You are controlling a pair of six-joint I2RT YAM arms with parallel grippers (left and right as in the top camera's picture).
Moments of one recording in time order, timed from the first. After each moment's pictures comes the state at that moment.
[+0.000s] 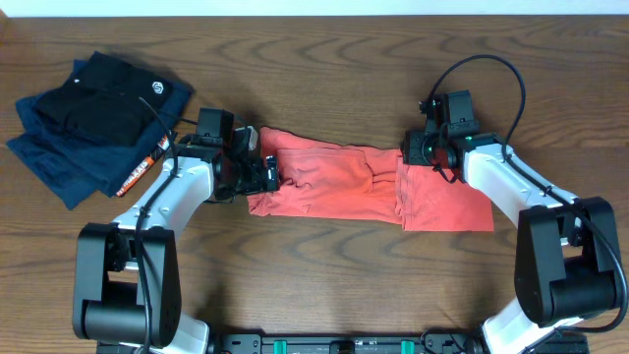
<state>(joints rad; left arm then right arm) -0.12 1.69 0.96 -0.56 0.36 -0.22 0.19 1.79 1.03 -0.32 -0.11 0.26</state>
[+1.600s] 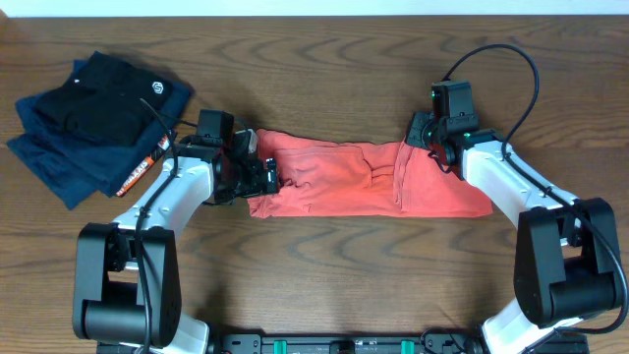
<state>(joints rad) -0.12 1.69 0.96 -0.60 0.36 -0.22 0.20 1.79 1.06 -0.21 -0.01 0.49</state>
